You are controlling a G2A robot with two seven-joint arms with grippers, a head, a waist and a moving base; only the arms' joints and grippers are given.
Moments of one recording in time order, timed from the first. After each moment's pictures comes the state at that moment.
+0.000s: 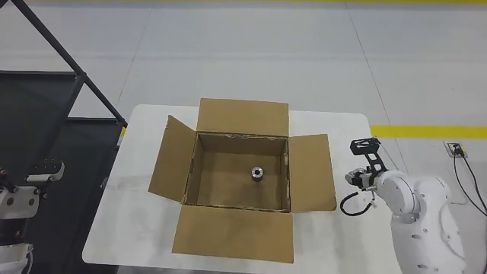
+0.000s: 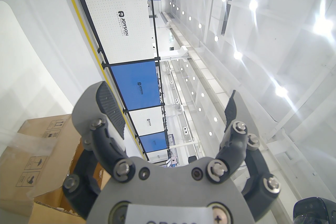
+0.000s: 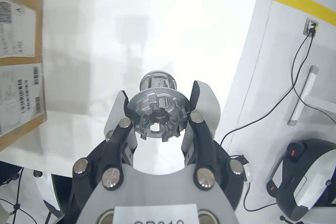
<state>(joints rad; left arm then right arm) 1.56 -1.40 -2.18 -2.28 -0.44 0.20 -0.31 -0.95 -1.34 1.64 -1.53 -1.39 -0.17 1.27</state>
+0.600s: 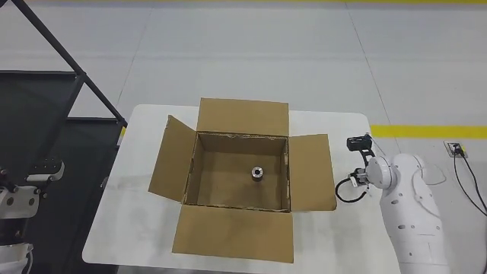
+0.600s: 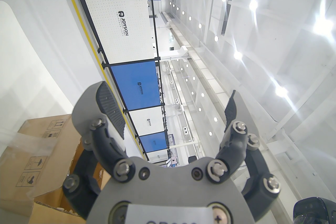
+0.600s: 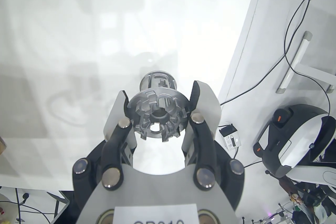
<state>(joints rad) 1.56 -1.40 -2.18 -2.28 -0.44 0.20 -0.31 -0.76 -1.33 1.55 -1.21 -1.48 -0.12 1.30</state>
